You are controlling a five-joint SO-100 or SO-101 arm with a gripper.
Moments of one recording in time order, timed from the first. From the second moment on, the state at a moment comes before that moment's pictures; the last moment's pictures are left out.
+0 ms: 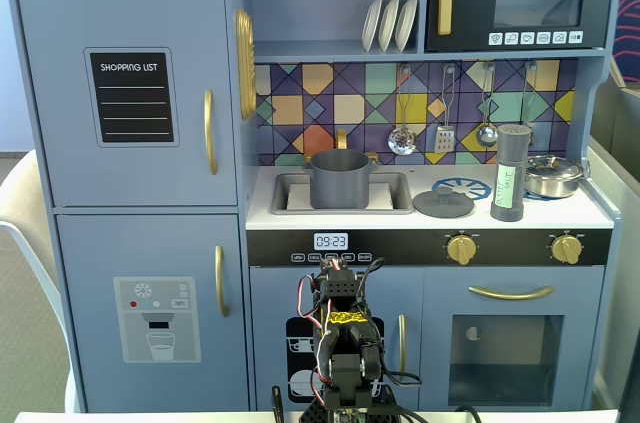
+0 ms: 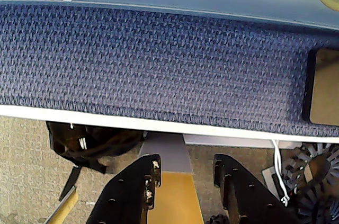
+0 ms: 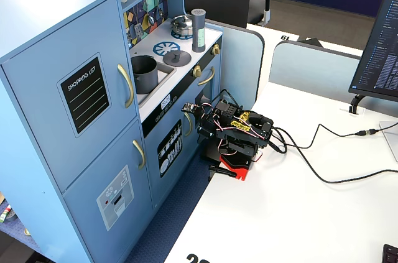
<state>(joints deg) 4.0 183.8 178.9 75.8 -88.4</state>
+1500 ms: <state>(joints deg) 54.4 146.7 129.1 27.0 -86.2</state>
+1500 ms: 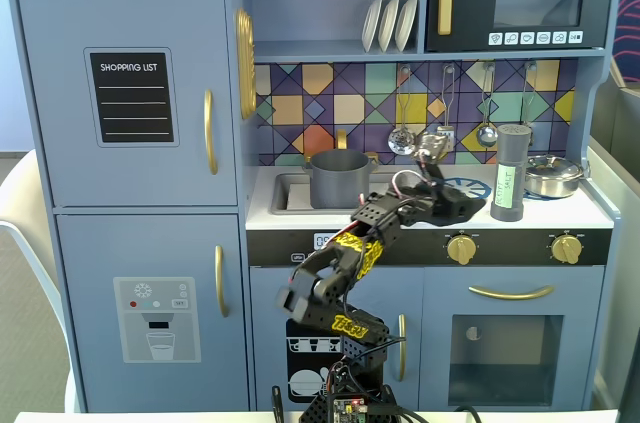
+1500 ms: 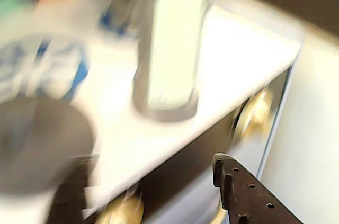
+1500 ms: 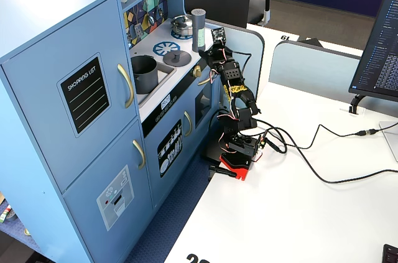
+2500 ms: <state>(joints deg) 55.5 100.6 101.1 -1.0 -85.5</state>
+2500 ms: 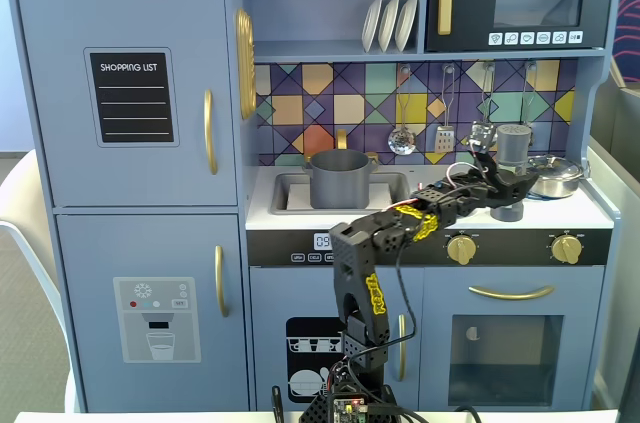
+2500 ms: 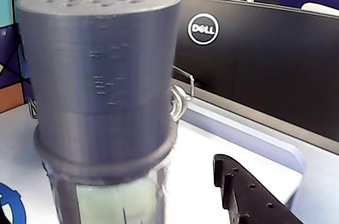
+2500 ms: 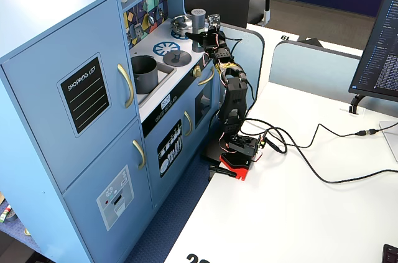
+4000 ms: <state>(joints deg) 6.3 119.4 76.1 44.6 12.9</state>
